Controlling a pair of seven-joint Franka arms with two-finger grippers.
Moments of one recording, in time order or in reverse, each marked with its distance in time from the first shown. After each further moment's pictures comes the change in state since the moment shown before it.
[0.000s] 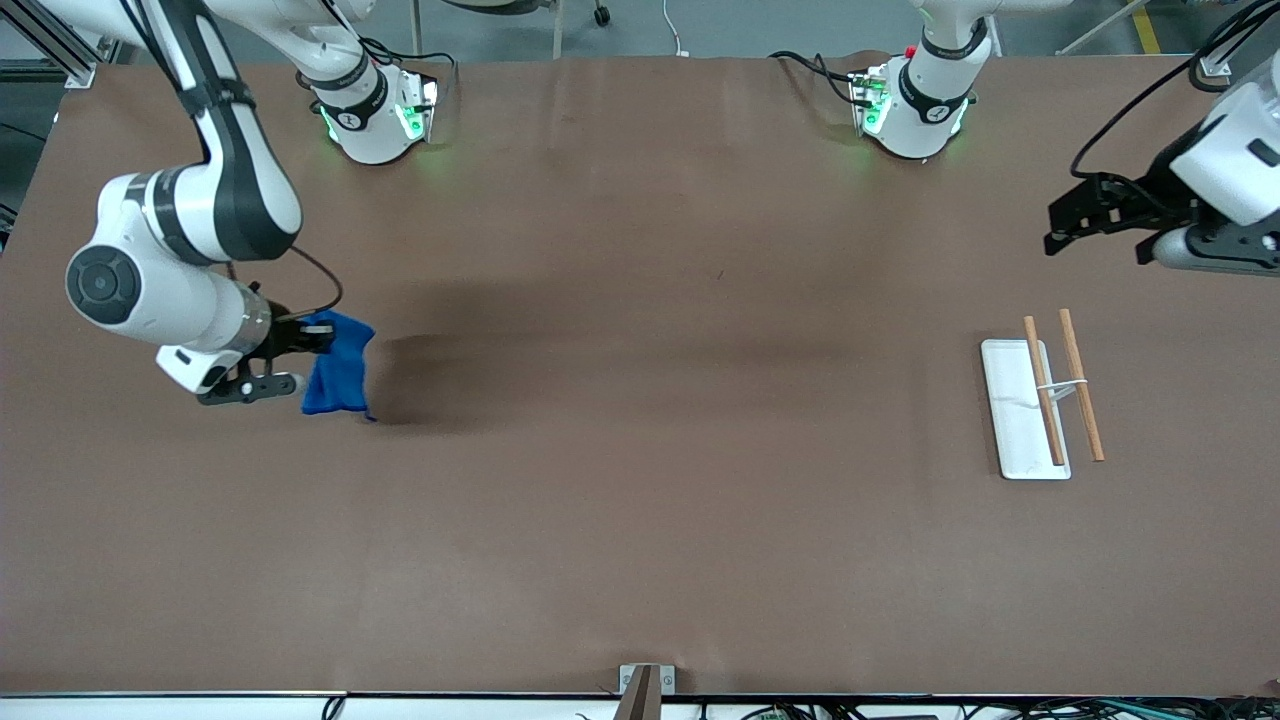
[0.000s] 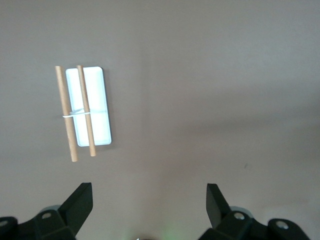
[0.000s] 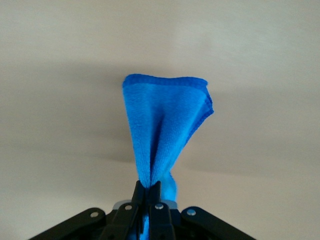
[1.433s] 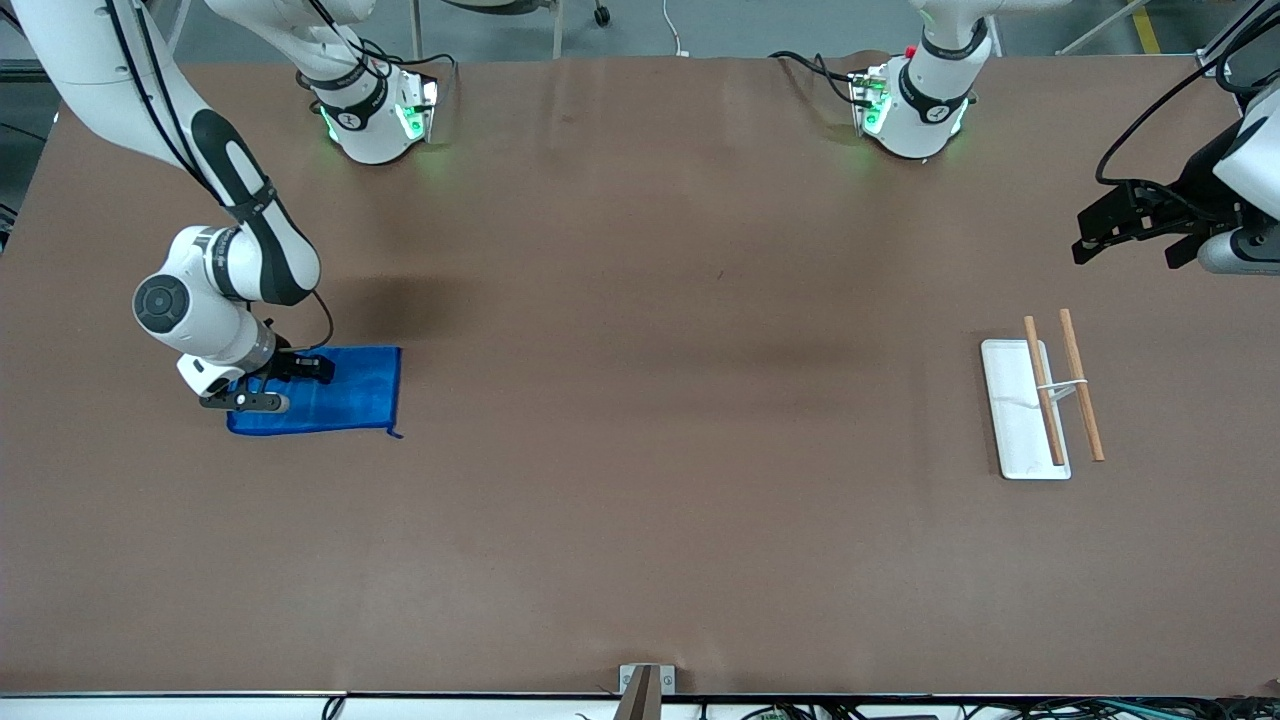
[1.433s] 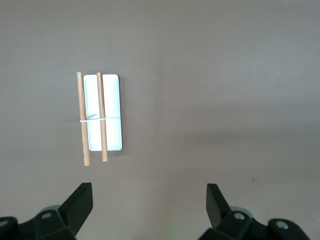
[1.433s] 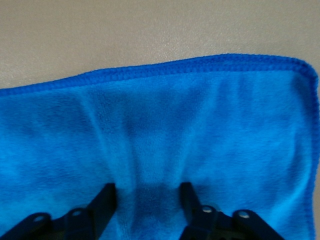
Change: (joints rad) left arm 0.041 -0.011 0.010 0.000 0.050 0.040 -0.014; right arm -0.023 0.247 -0.229 -0.306 -0.151 0.675 -0.004
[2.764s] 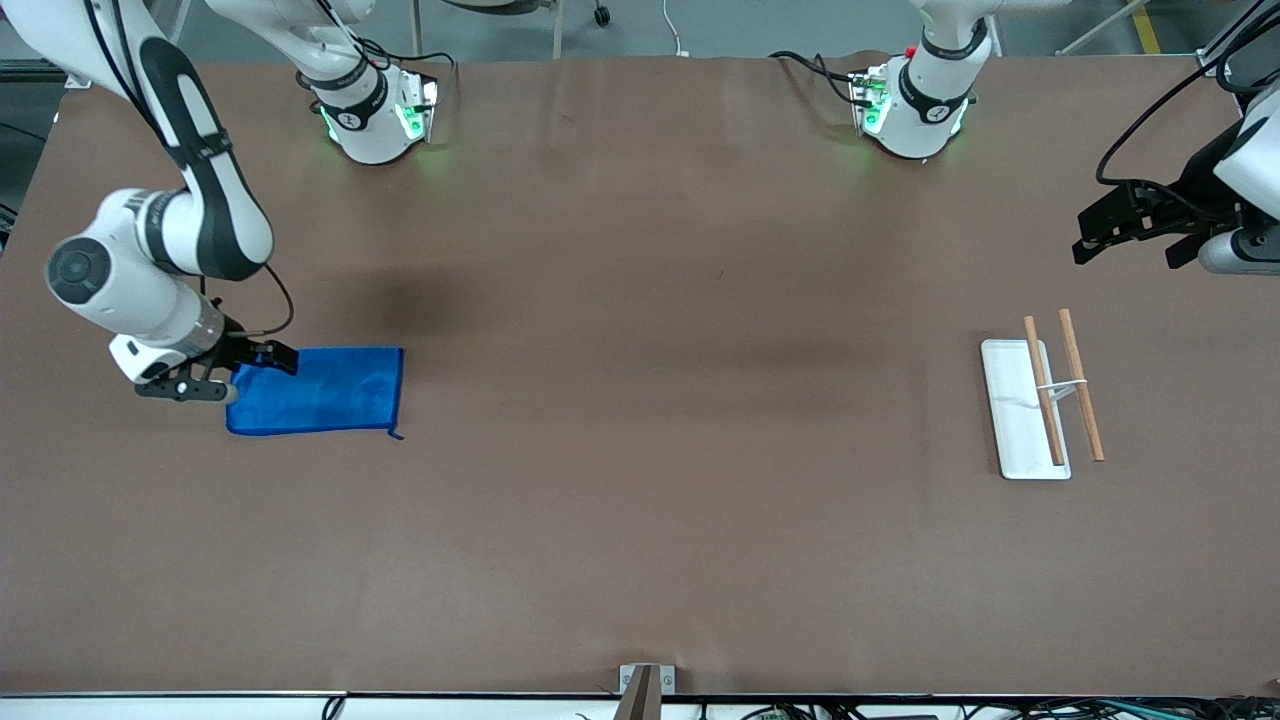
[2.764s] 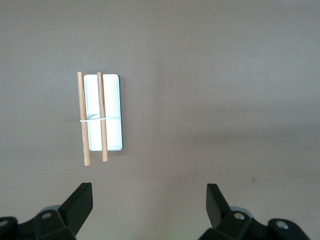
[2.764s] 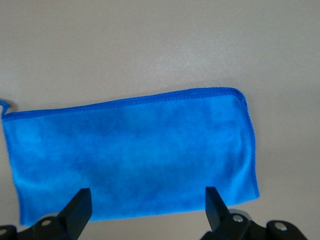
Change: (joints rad) left arm 0.000 0.000 0.002 -0.001 0.000 0.000 -0.001; right arm -0.009 -0.146 -0.004 0.027 0.001 -0.132 0.001
